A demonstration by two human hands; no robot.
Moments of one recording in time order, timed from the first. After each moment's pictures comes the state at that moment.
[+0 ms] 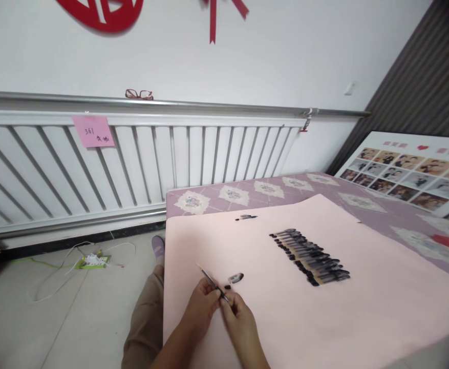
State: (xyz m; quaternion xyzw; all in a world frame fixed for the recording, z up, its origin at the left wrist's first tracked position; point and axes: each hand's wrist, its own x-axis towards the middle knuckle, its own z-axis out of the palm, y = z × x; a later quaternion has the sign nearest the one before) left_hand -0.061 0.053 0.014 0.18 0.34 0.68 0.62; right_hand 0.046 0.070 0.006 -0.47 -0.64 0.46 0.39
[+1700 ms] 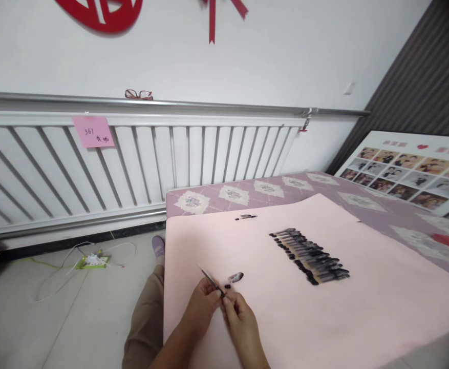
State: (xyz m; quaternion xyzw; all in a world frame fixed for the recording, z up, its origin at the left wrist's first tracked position) left_hand -0.061 0.053 0.011 0.21 0.36 0.67 0.61; right_hand 0.047 0.066 0.001 -0.47 -0.62 0.48 0.40
